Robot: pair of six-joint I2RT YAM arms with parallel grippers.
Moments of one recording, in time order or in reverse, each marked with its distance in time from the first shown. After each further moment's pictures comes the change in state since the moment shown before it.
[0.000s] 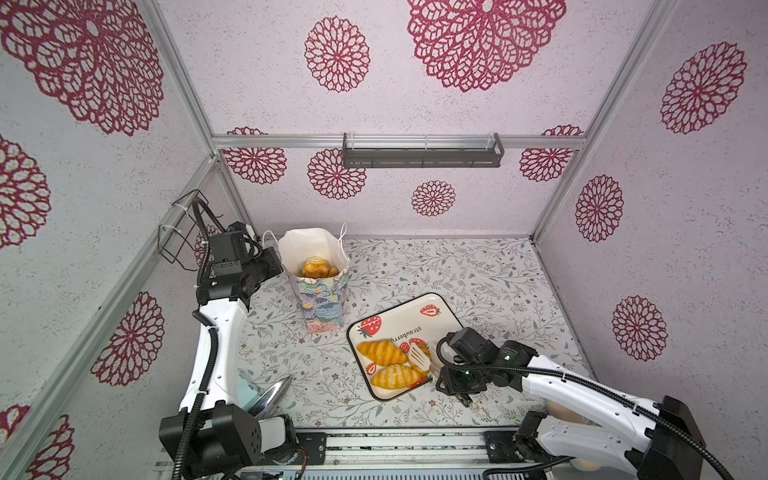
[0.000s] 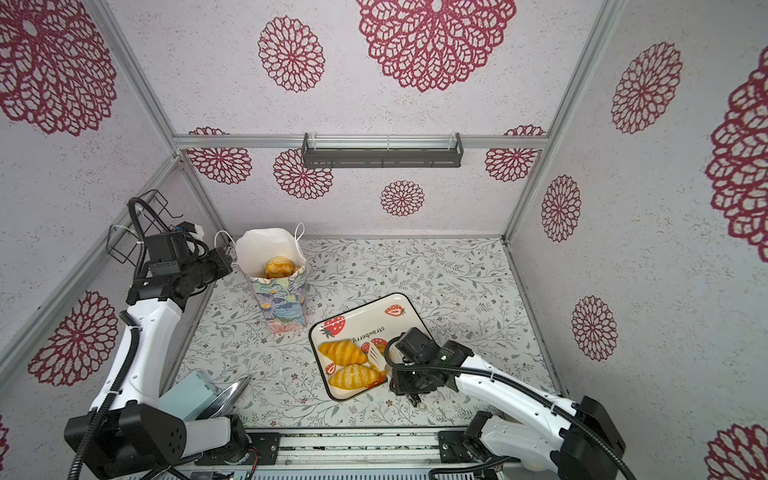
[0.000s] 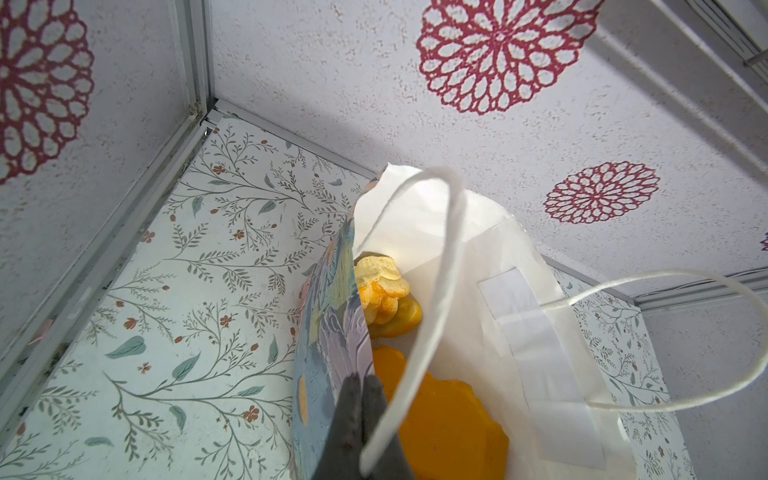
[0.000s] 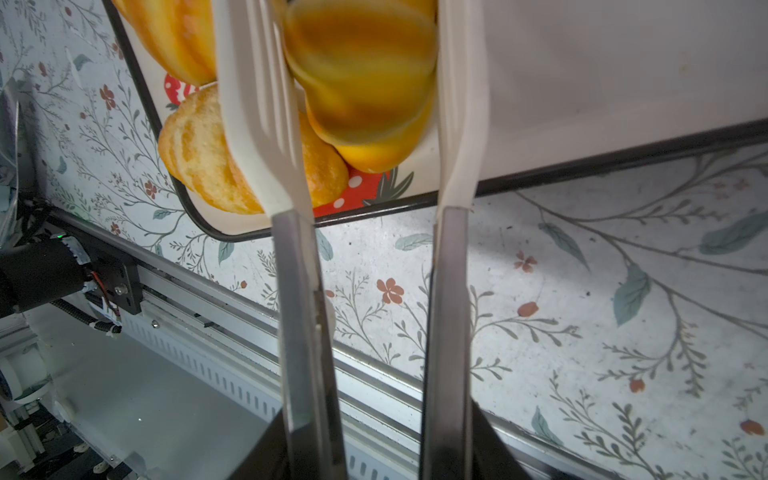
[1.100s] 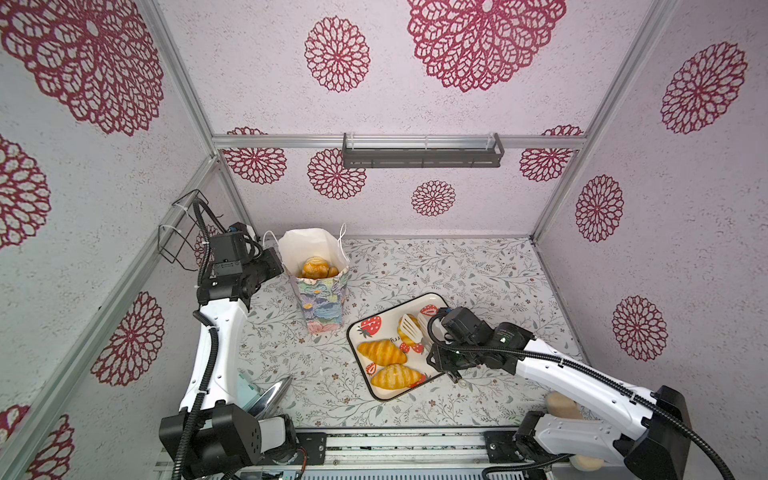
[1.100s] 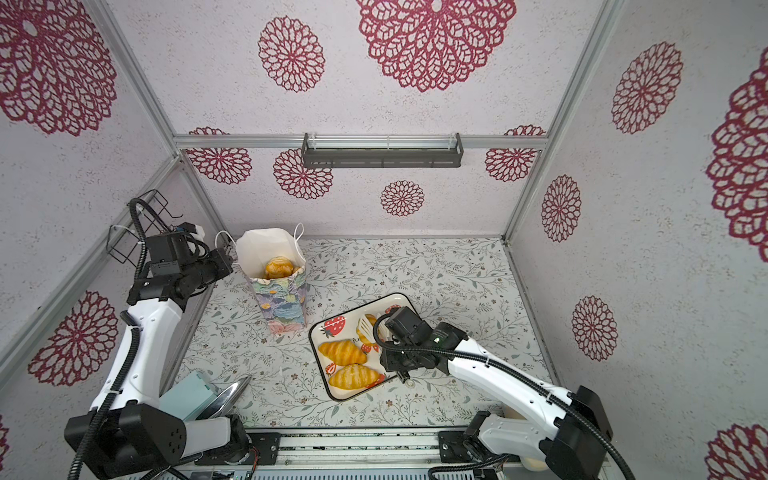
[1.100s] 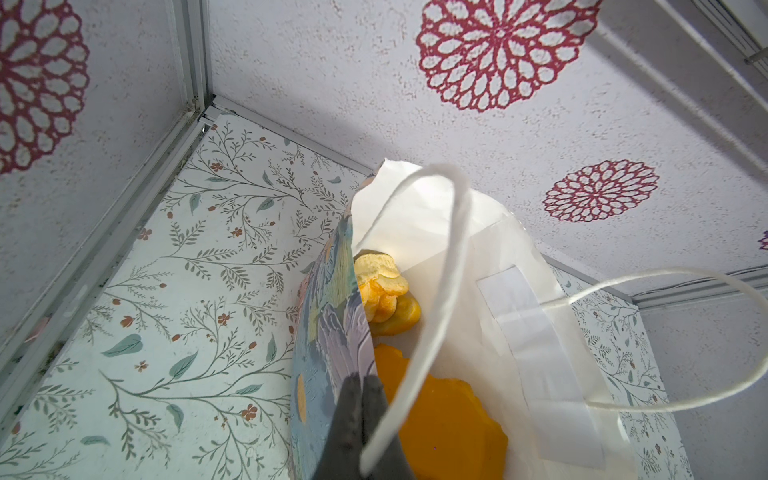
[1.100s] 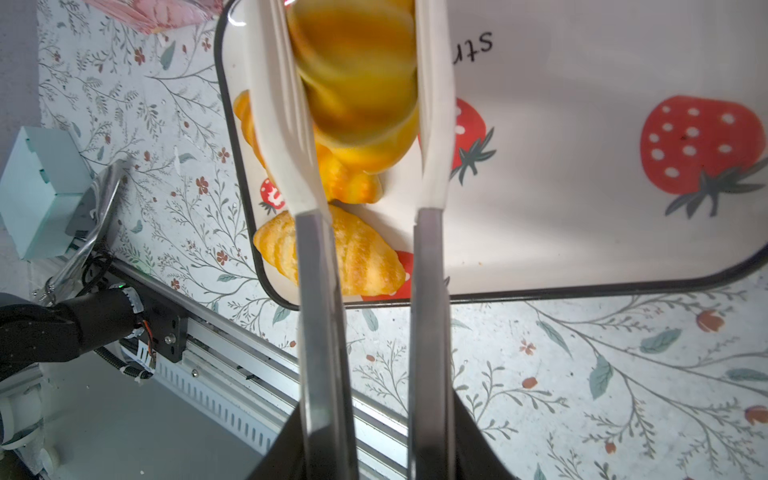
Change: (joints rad) left arm -0.003 0.000 -0.005 0.001 0.004 -0.003; right arm -0.016 0.106 0.235 0.008 0.112 -0.066
